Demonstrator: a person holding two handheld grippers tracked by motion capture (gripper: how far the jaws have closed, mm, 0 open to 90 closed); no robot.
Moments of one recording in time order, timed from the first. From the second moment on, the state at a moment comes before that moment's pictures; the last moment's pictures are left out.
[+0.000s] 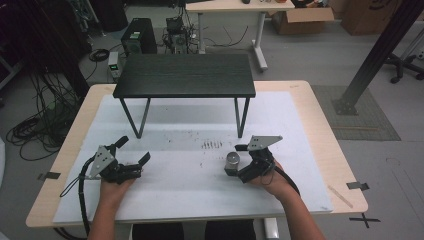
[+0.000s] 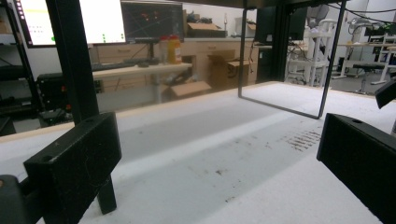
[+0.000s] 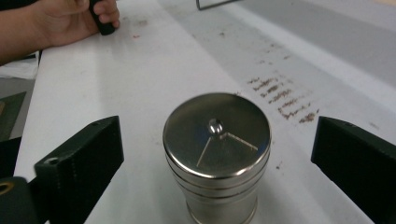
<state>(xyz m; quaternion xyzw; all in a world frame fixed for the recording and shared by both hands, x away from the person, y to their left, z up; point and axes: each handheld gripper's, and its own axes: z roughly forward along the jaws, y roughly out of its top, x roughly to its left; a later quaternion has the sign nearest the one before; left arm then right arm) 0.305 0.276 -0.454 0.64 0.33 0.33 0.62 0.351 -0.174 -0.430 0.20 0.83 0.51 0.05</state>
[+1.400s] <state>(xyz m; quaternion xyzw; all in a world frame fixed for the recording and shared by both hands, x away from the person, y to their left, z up) 0.305 0.276 -0.454 0.64 0.33 0.33 0.62 0.344 -0.173 -0.423 0.18 0.85 0.50 0.06</state>
